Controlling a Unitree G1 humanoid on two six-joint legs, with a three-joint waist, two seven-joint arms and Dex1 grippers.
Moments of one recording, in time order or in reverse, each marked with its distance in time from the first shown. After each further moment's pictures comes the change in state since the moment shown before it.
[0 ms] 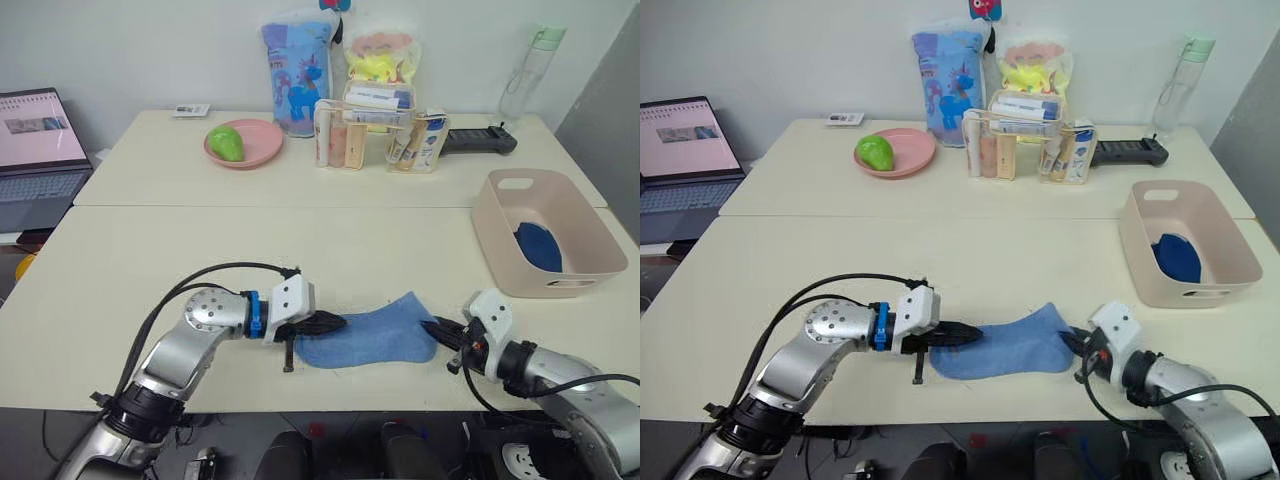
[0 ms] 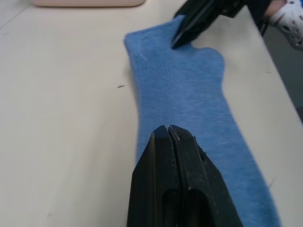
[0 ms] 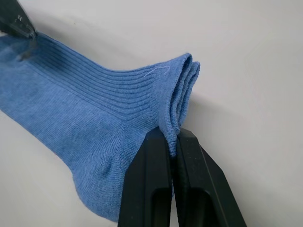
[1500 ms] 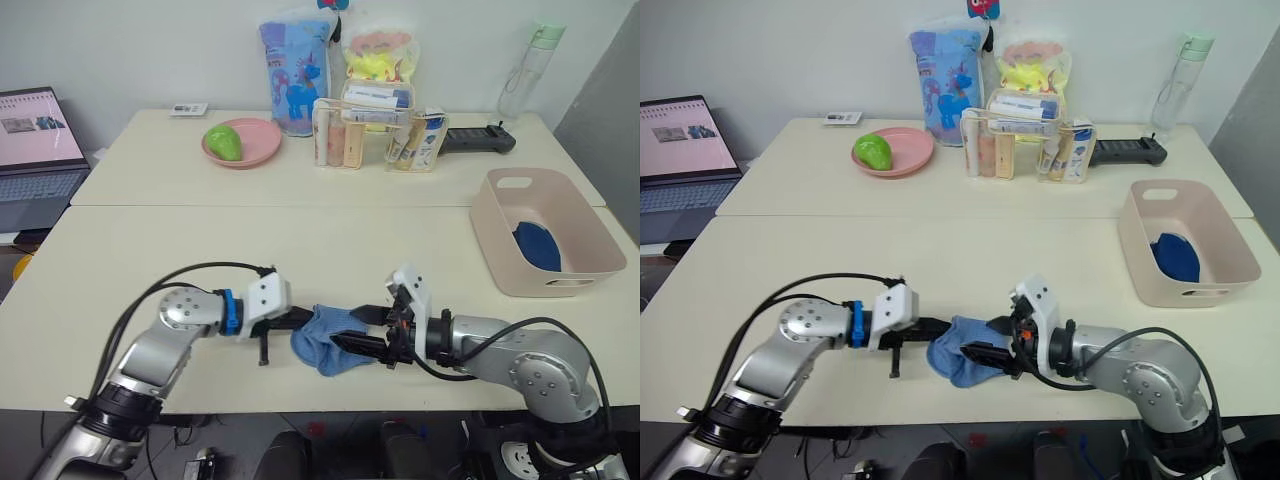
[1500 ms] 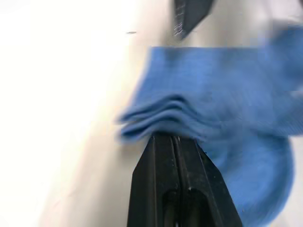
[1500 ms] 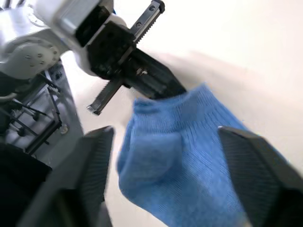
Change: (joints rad) left arm 0.024 0.102 0.135 0.085 0.031 -0.033 0.009; right arm -0.418 0.207 0.136 0.025 0.474 0.472 -0.225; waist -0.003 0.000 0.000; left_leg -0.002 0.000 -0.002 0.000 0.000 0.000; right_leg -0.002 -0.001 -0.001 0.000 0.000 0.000
